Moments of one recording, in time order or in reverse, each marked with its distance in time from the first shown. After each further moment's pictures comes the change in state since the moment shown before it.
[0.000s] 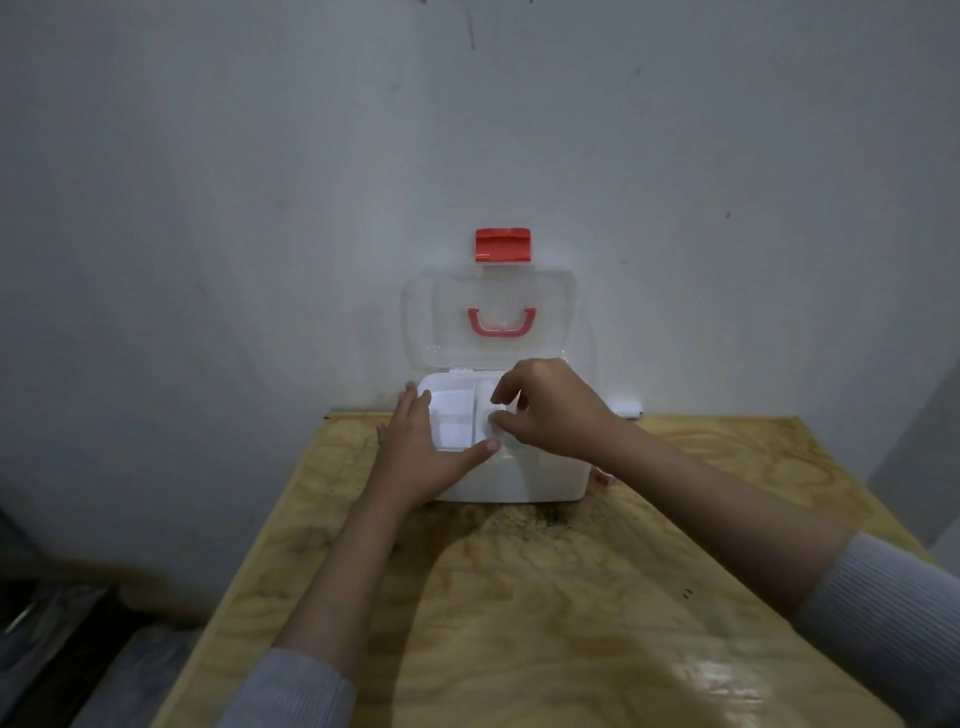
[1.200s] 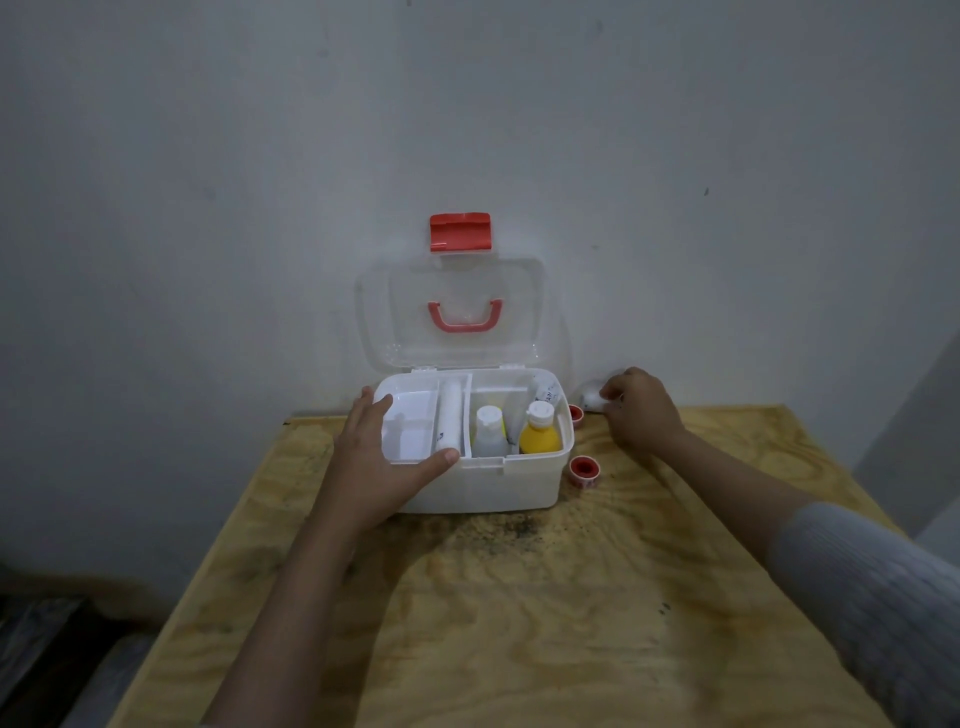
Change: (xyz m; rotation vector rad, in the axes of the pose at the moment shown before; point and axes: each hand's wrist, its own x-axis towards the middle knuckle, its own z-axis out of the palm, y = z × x) left_hand -0.002 -0.001 0.002 -0.083 0.052 -0.047; right_hand -0.019 0.193 0.029 -0.046 0.127 0.506
